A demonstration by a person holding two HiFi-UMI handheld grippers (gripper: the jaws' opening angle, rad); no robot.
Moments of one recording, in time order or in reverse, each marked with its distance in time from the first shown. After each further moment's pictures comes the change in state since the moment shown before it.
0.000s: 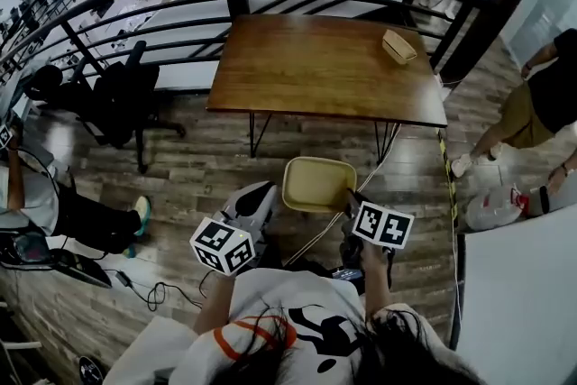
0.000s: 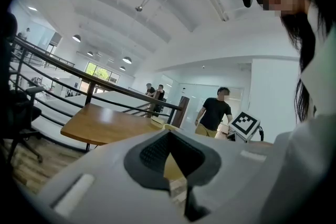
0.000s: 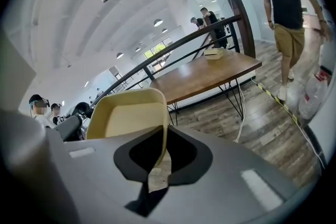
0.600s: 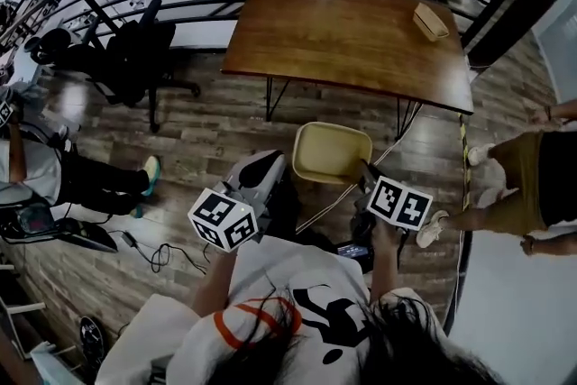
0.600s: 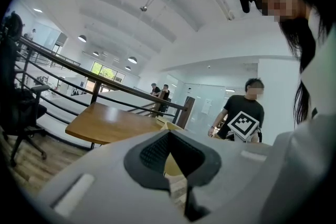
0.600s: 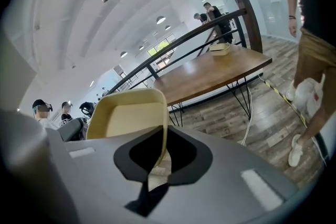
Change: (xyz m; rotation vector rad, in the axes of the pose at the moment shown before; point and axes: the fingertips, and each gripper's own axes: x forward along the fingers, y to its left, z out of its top) left arm 0.030 0.002 0.012 -0.031 0.000 0.059; right arm 0.015 -0.014 0.037 0.002 0.036 0.065
